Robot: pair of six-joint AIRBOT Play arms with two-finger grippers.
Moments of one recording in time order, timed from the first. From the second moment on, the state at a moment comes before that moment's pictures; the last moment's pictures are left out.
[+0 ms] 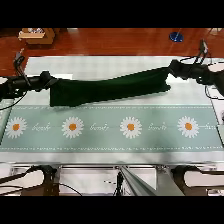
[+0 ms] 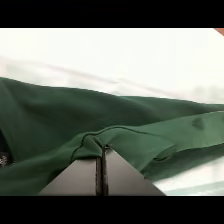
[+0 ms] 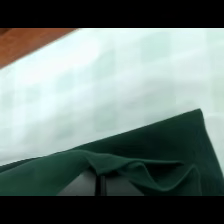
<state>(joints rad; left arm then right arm) 0.25 -1.39 0.98 0.52 -0.84 -1.00 -0.17 -1.54 1.20 -0.64 0.68 1.14</state>
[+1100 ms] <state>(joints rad) 0.40 -1.53 1.04 0.60 -1.18 -1.02 -0.32 -1.64 1.21 -0.82 0.84 1.24</state>
